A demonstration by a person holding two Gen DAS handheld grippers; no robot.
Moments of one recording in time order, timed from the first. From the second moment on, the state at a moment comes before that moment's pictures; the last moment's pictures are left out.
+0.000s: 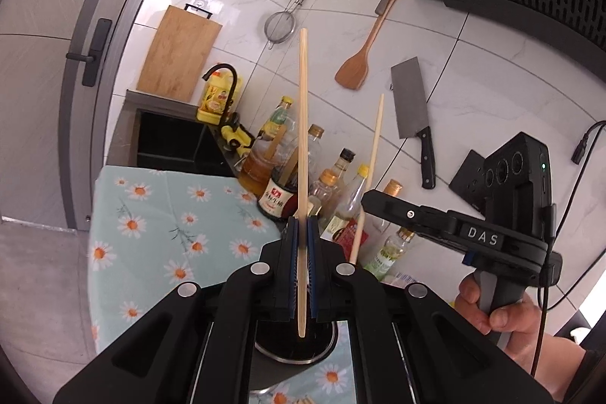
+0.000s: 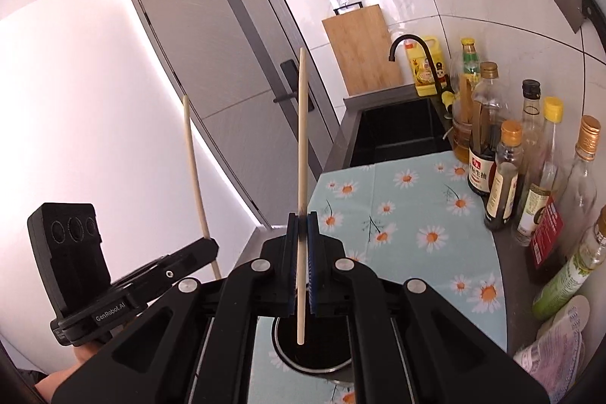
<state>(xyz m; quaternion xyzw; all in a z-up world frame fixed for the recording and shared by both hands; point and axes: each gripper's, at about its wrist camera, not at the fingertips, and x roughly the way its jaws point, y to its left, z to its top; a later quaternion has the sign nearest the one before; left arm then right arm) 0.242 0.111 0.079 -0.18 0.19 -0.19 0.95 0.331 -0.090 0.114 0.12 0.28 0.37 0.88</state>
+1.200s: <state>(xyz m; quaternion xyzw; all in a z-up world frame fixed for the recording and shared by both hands) 0.230 0.104 0.068 -0.15 0.17 -0.18 0.96 0.303 -0.100 0.107 0.09 0.27 0.35 0.89</state>
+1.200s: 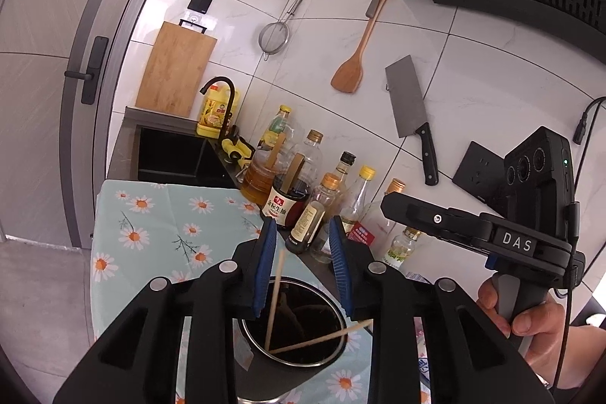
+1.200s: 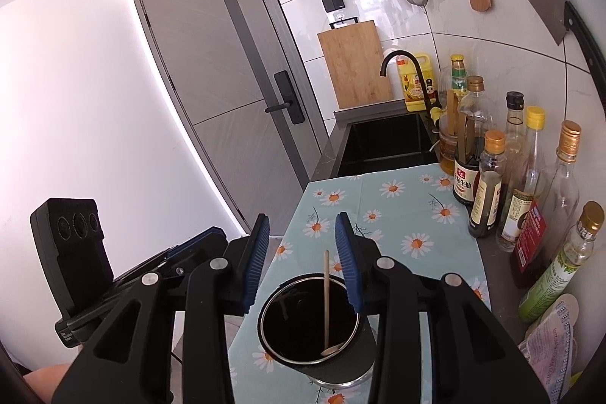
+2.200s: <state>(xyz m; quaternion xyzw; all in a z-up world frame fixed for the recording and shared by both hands) 0.176 0.071 0.005 -0.12 0.51 -0.16 0.84 0.261 -0.142 0.009 0.08 0.54 0.33 0.77</state>
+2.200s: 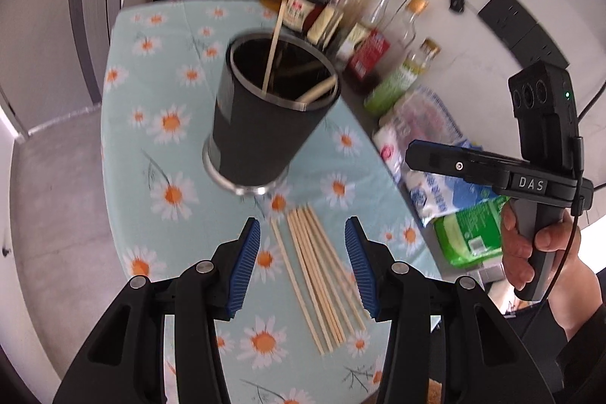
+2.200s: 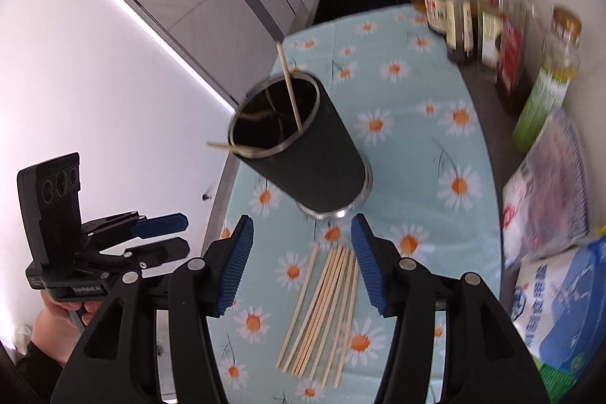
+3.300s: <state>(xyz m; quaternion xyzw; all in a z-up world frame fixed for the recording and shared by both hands) 0.195 0.023 -0.130 -0.09 0.67 -0.10 0.73 0.243 -0.124 -0.135 0.02 0.71 0.23 0.67</state>
